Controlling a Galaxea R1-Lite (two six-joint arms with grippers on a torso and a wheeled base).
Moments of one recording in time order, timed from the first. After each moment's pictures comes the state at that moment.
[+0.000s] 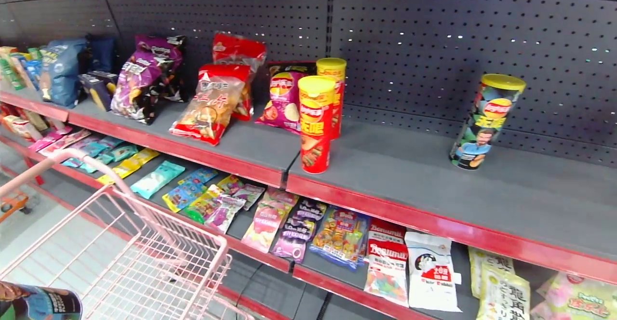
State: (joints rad) left arm 0.04 0.23 -0.42 0.13 -0.10 0.06; right arm 0.00 0.00 0.00 0.00 0.00 0.00
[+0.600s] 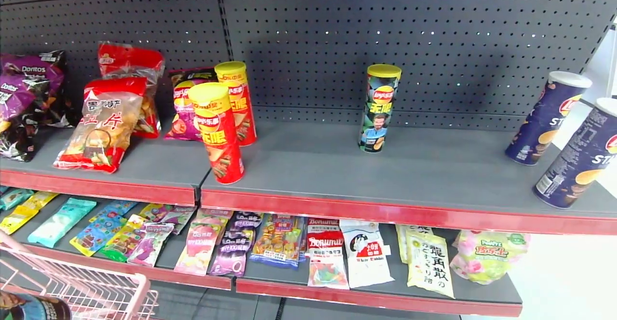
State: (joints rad) left arm 0.04 0.21 -0.41 0.16 -0.07 0.15; right arm 0.00 0.00 0.00 0.00 0.00 0.00
